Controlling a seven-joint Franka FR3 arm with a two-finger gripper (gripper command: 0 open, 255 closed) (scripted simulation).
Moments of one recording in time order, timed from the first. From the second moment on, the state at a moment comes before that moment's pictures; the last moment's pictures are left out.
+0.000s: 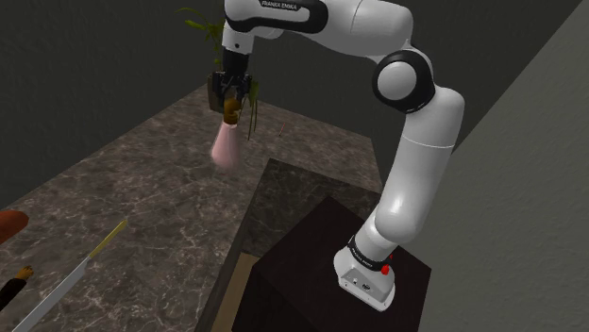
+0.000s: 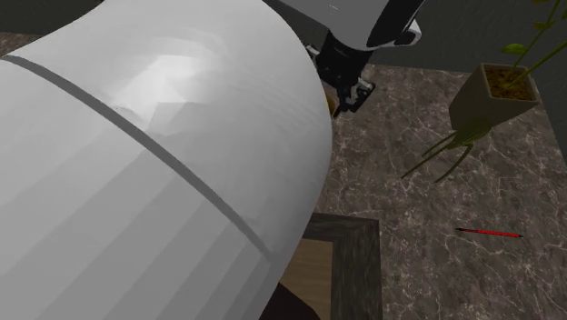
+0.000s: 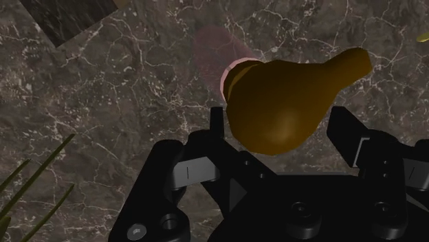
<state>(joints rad) 0.01 0.28 0.08 -1.50 0.11 1.66 0.07</state>
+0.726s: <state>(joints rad) 0.01 0.30 0.08 -1.32 0.11 1.51 0.09</state>
